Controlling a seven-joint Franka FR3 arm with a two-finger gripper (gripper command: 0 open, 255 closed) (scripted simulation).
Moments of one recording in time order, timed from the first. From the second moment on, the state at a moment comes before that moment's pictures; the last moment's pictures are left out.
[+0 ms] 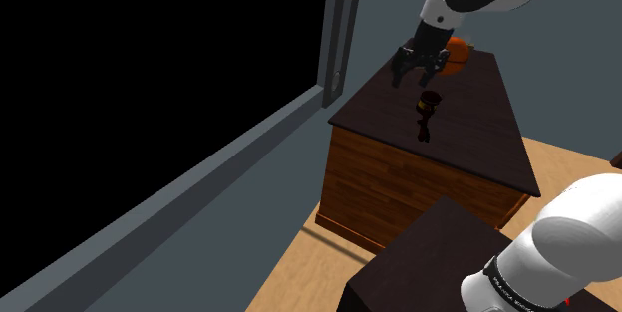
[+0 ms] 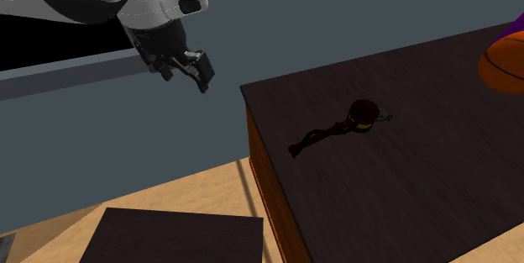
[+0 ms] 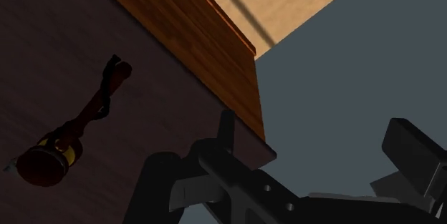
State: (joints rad) arm -0.15 -0.52 -0.01 -2.33 0.00 1.94 0.18
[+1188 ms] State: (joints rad) arm -0.32 -0.04 -0.13 -2.15 -0.08 2.24 0.32
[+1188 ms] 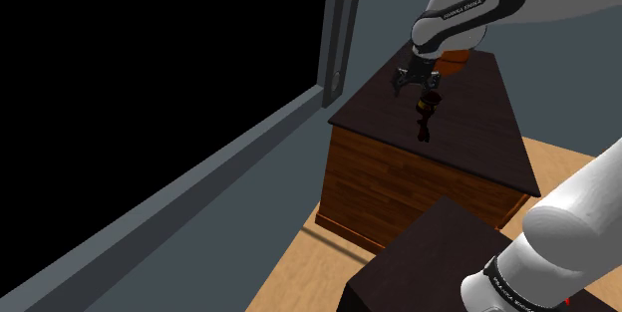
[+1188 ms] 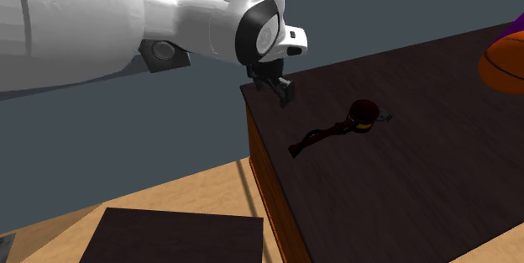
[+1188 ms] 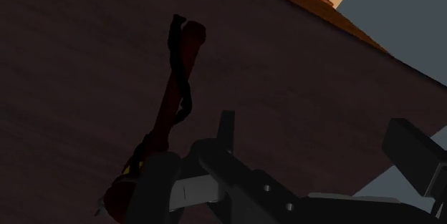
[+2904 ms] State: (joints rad) arm -0.50 0.52 -0.25 -1.79 -0.01 2.44 0.42
